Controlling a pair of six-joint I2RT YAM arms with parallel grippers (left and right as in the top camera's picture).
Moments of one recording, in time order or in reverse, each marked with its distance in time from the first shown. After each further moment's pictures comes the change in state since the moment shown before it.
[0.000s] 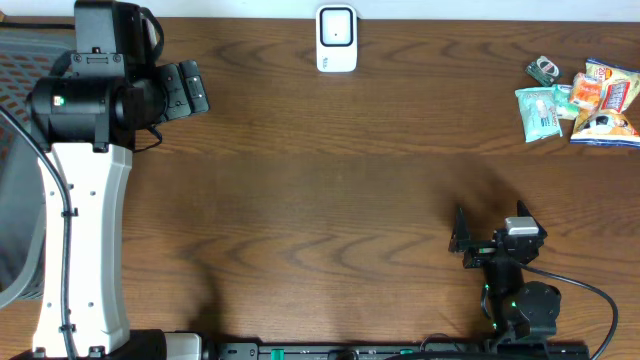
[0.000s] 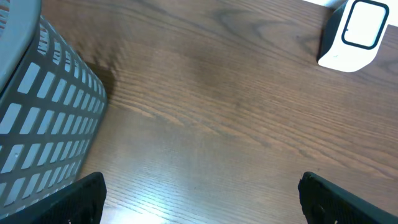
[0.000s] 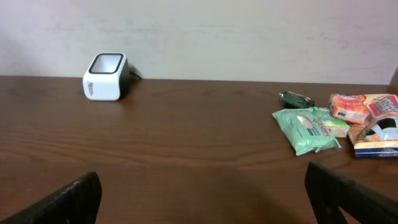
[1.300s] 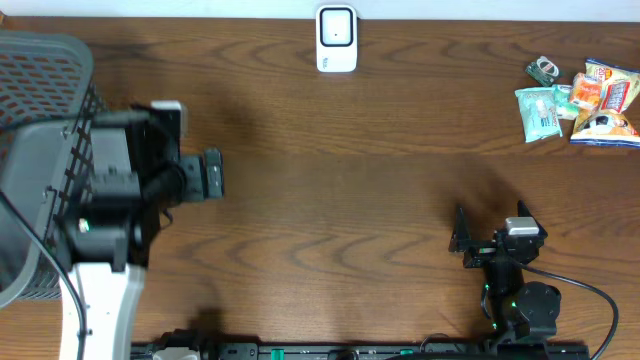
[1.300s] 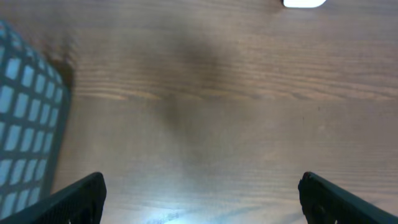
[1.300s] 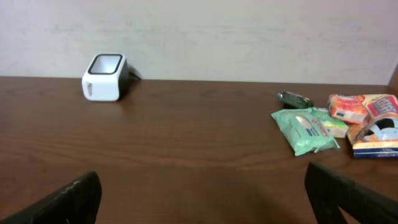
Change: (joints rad) left arm 0.000 -0.461 -0.676 0.316 0.151 0.220; right arm 0.000 -0.002 0.000 0.001 0.001 0.000
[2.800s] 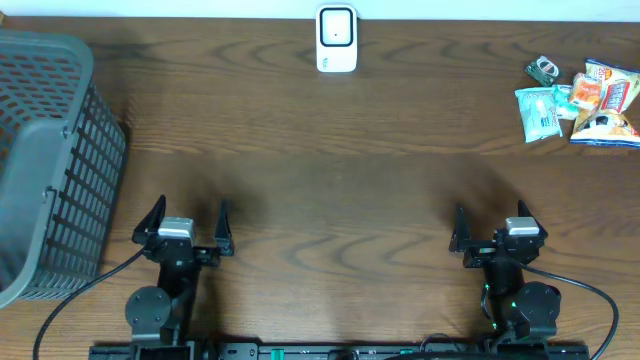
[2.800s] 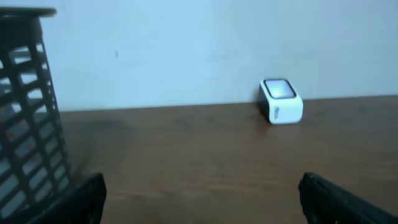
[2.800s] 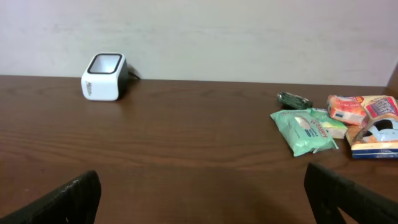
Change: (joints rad) left arm 0.024 -1.067 -1.095 0.876 0.014 0.042; right arm 0.000 0.000 0.000 -0.001 0.003 0.000
